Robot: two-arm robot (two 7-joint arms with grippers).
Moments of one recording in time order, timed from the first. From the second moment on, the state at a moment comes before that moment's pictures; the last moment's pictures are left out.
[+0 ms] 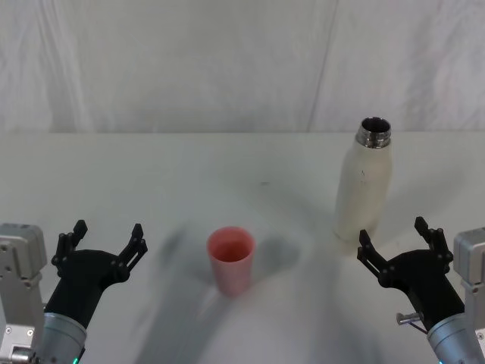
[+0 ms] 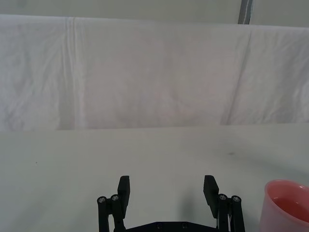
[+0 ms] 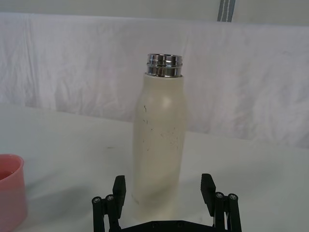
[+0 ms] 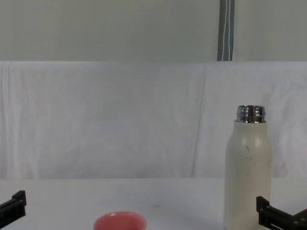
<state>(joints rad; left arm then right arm) 0.27 0.24 0.04 -1.85 -0.25 -0.02 -0.02 -0.17 0.19 -0.26 -1.77 0.07 -0.06 -0.03</state>
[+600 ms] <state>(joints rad) 0.27 0.24 0.04 -1.85 -0.25 -0.02 -0.02 -0.17 0.19 -0.26 -1.77 0.07 -0.06 -0.03</state>
